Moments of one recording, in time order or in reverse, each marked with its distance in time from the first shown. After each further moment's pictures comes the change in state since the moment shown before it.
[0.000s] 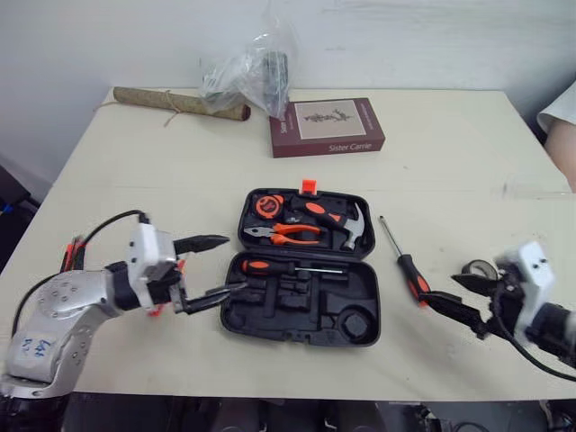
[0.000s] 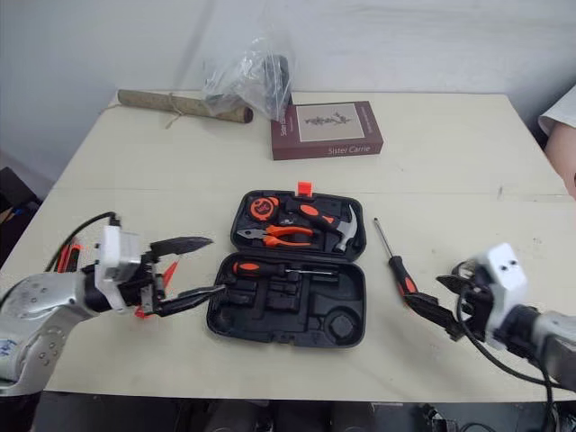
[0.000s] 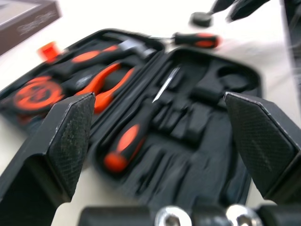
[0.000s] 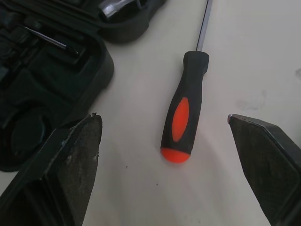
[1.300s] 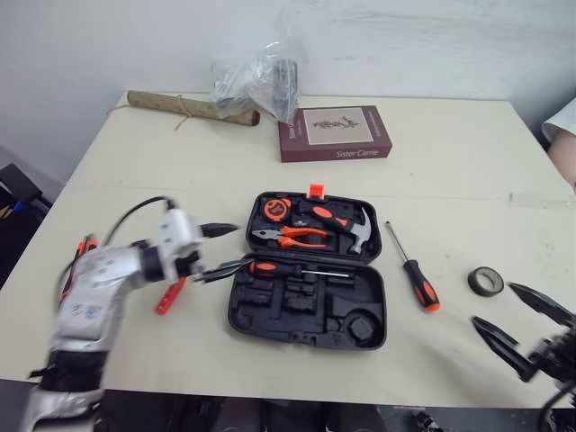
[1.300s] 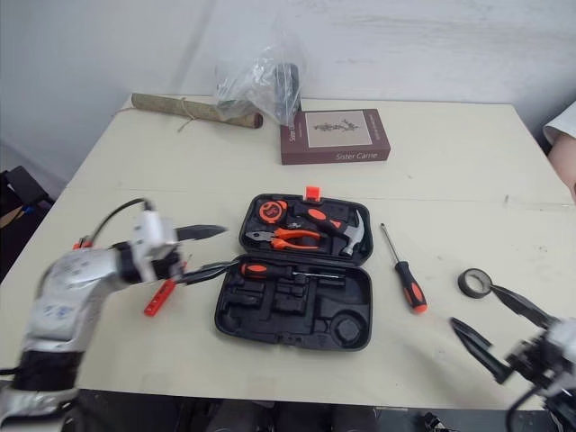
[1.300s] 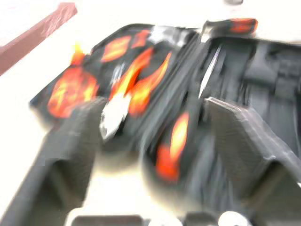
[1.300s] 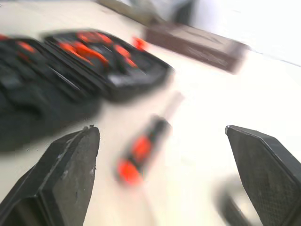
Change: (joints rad) left arm -0.080 -0.025 0.055 0.351 0.262 -0.193 -0.083; right arm 0.245 0.435 -0.209 0.558 -0.454 -1.226 0.768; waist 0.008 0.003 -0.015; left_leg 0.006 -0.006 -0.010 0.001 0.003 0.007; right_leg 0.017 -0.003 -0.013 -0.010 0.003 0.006
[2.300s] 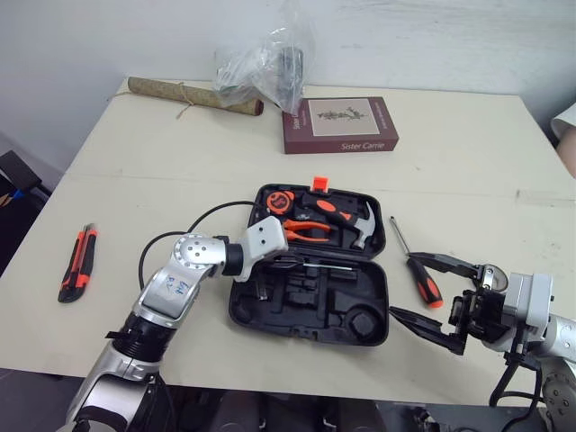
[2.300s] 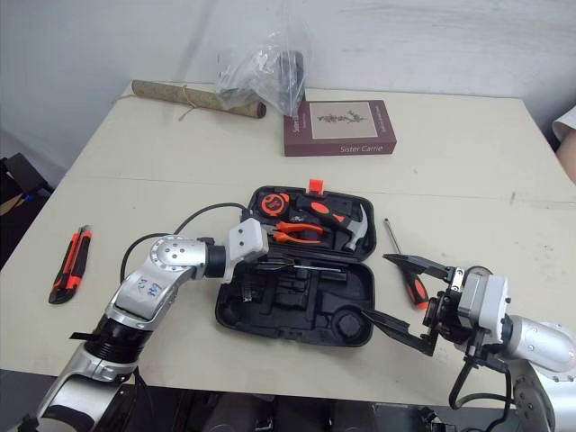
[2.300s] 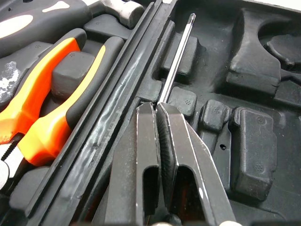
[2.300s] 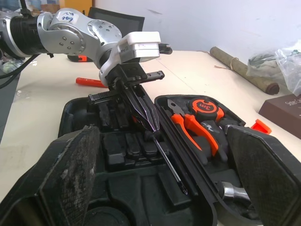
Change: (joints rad) left arm -0.371 -0.241 -0.511 -0.023 0.278 0.280 0.105; right arm -0.271 -0.107 0.391 -0.453 0.013 0.238 -0.044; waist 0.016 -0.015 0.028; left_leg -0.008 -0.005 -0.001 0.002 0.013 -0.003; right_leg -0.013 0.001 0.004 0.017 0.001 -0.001
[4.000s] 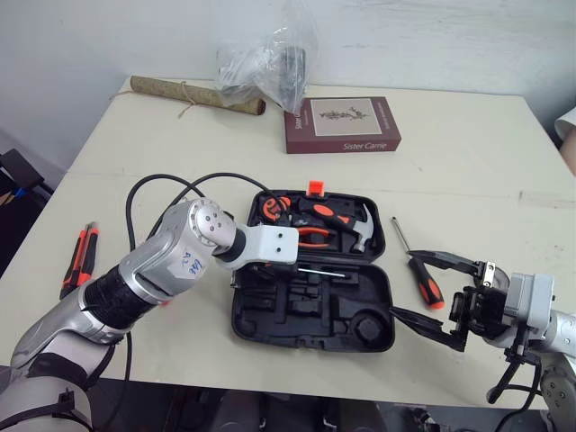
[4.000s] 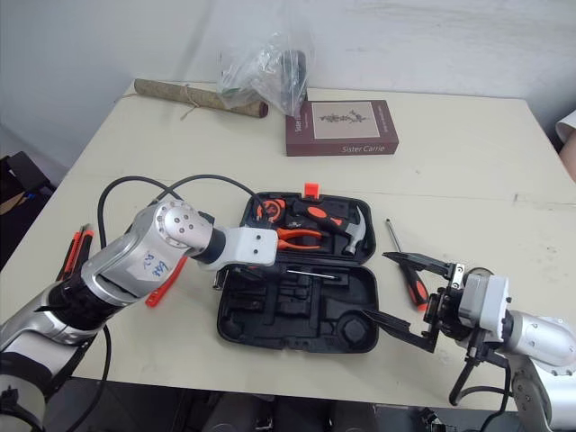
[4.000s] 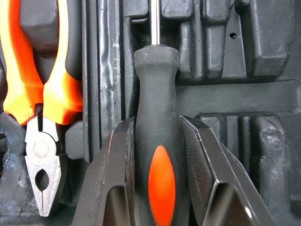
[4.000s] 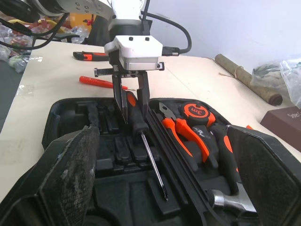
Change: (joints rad) left arm -0.347 0.281 -0.370 -0.192 0.216 0.335 -0.195; right arm -0.036 0.001 0.004 0.020 -0.017 -0.041 0.043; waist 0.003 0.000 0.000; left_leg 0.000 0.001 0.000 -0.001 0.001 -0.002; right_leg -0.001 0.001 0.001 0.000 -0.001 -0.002
